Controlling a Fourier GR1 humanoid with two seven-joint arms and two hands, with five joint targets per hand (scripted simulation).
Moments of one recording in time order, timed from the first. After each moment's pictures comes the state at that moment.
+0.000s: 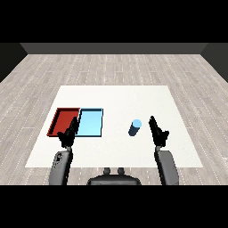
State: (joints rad) left arm 0.00 0.08 0.02 -1.59 0.02 -0.01 0.02; right arm -0.01 -0.10 0.01 -1.58 -0.03 -0.03 0.02
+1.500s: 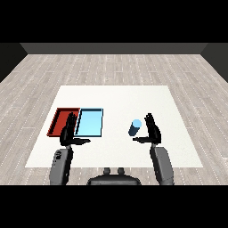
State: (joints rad) left arm -0.04 0.06 0.07 -1.57 0.09 -0.10 -0.31; right arm -0.08 -0.03 -0.03 -1.47 -0.11 0.08 -0.24
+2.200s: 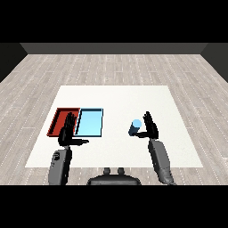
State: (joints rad) left arm -0.03 0.06 0.08 -1.60 0.13 -0.13 -0.28; right arm -0.23 -0.05 -0.10 -1.18 -0.14 0.08 -0.29
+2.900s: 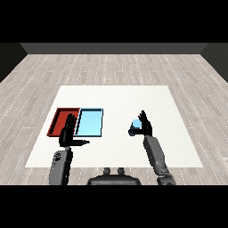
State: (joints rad) left arm -0.01 0.05 0.07 -1.60 0.12 -0.12 -0.30; right arm -0.38 -0.02 -0.13 -0.92 -0.18 0.07 -0.35
